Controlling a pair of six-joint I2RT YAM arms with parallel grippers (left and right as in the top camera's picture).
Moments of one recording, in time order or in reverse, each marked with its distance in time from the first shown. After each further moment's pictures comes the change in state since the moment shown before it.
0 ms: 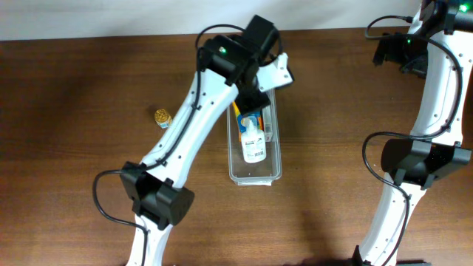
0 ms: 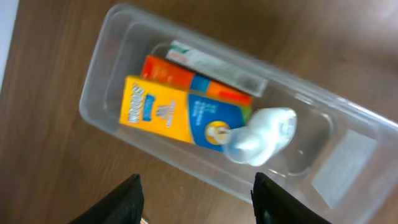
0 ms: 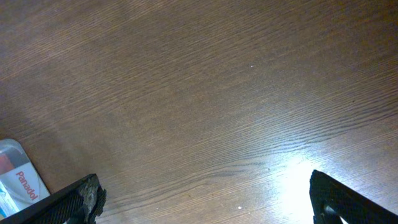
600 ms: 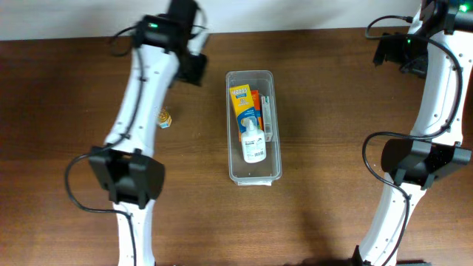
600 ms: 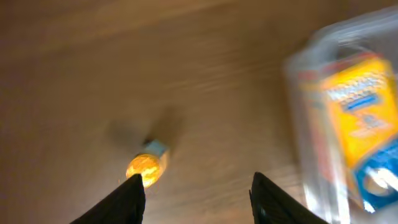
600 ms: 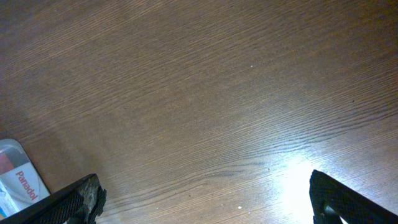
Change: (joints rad) left arm 0.350 0.062 0.000 0.035 -0.060 -0.572; right arm 0.000 0.000 0.000 0.000 0.000 -0.001
